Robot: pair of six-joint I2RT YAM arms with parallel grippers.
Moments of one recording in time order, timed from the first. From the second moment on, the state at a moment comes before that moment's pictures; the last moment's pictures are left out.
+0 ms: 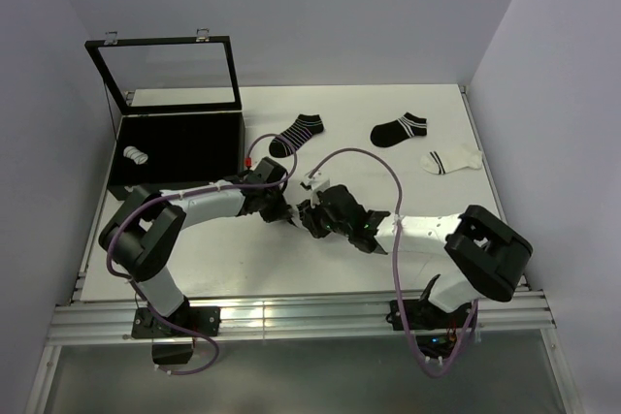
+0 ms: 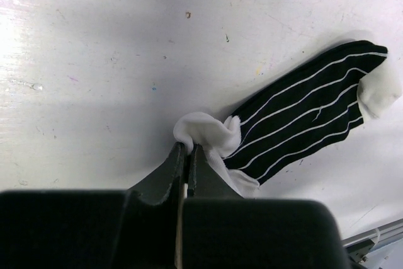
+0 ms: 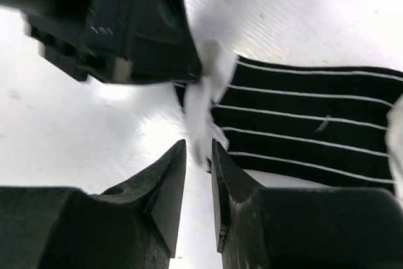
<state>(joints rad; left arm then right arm) -0.69 1.70 0.93 -0.25 -0.03 -1.03 0.88 1.46 0.62 0.25 0.01 0.26</state>
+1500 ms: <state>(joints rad) -0.68 1.70 0.93 -0.26 -0.05 -1.01 1.04 1.76 0.74 0.39 0.36 0.14</state>
